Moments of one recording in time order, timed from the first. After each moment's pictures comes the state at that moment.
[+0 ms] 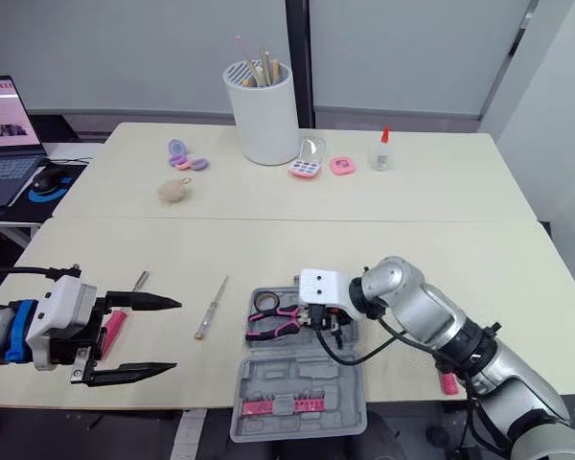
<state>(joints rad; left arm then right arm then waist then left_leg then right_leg) 0.15 1.01 0.43 -0.31 -0.53 0.25 -1.45 -0.67 -0.52 0.63 -0.15 -0.01 0.64 1.06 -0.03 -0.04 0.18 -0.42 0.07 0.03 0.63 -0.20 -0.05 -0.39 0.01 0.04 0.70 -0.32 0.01</state>
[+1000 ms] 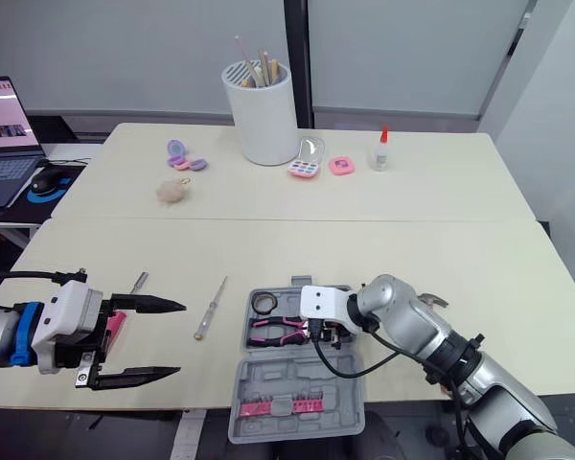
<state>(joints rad) 0.17 1.01 0.41 -0.35 -0.53 0.25 -1.43 -0.61 -0.46 0.67 -0.03 -0.11 0.54 1.04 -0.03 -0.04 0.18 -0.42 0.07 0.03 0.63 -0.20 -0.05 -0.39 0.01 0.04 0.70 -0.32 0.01</state>
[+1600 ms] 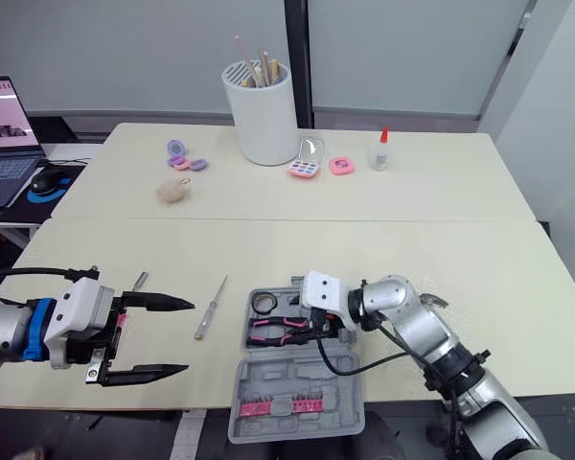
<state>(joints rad) 0.12 1.01 0.36 -0.35 -0.53 0.25 -1.41 -0.47 -0.37 0.48 -0.01 0.05 0.28 1.01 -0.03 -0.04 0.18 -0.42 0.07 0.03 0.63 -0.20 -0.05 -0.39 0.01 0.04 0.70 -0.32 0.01</state>
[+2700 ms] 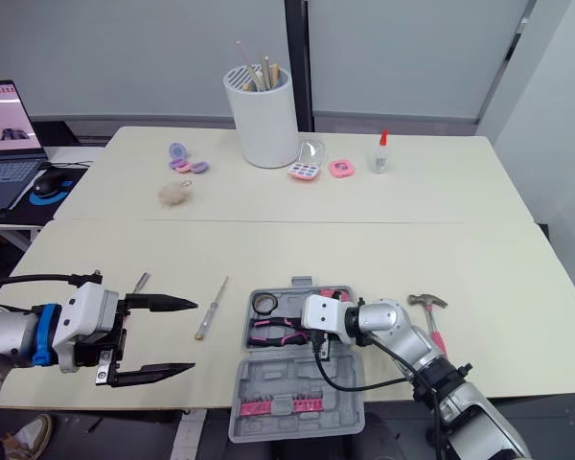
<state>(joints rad) 0.17 0.97 0.35 -0.36 -0.51 0.21 -1.35 -0.45 -0.30 0.51 0.31 -0.10 -0.06 0.91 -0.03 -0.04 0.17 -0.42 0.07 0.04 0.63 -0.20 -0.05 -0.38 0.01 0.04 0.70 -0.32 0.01</state>
